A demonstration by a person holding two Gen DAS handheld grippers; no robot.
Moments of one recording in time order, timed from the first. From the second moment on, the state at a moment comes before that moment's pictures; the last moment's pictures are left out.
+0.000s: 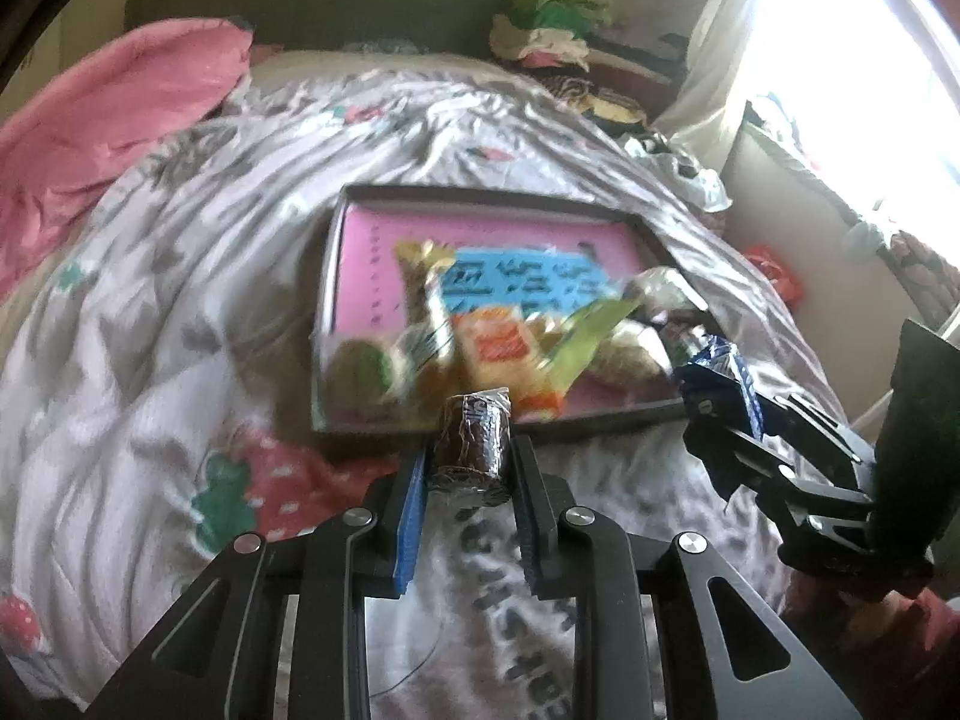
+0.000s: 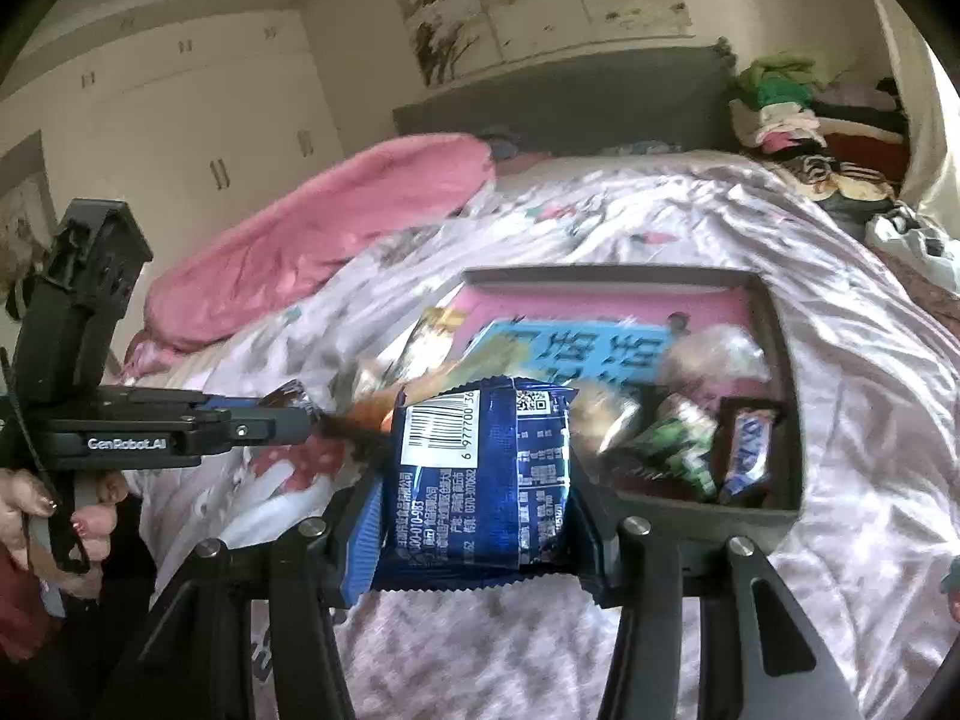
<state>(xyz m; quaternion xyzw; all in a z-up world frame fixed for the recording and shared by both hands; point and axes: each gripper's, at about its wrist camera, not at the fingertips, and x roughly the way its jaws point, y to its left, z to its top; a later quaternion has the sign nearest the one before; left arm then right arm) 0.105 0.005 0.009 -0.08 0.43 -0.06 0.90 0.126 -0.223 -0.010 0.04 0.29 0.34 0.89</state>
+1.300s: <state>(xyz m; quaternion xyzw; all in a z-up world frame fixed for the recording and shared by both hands) 0.174 -0.073 -0.014 -0.06 0.44 -0.08 0.89 0.181 -0.283 -0.014 0.11 0.30 0.23 0.92</state>
